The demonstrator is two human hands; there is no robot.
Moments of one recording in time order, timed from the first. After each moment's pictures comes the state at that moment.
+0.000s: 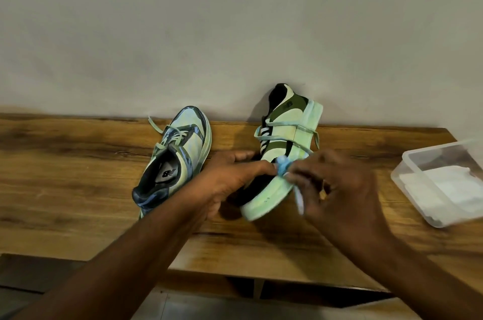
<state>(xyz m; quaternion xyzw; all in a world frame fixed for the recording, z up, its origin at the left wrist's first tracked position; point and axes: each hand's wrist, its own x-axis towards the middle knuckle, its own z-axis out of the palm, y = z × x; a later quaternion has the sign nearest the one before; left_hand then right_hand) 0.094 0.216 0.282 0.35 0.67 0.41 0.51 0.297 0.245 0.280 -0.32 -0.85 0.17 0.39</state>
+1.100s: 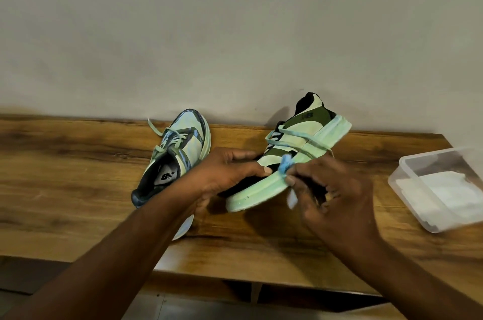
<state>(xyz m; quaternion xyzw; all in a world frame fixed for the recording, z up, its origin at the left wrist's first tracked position) 0.078 0.219 0.293 0.40 0.66 0.38 0.52 0.295 0.251 0.264 -0.32 -0.81 0.16 0.46</state>
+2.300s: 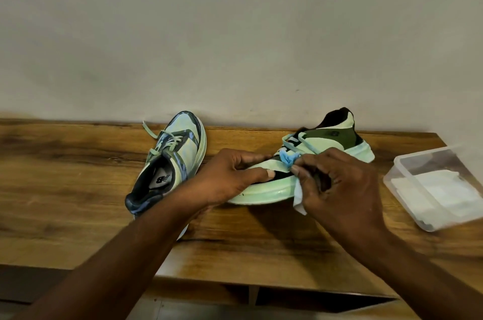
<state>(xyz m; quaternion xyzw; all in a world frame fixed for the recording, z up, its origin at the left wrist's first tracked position) 0.084 0.224 0.282 0.51 0.61 0.39 0.46 0.303 0.265 0.274 -0.38 -0.81 0.11 0.42</state>
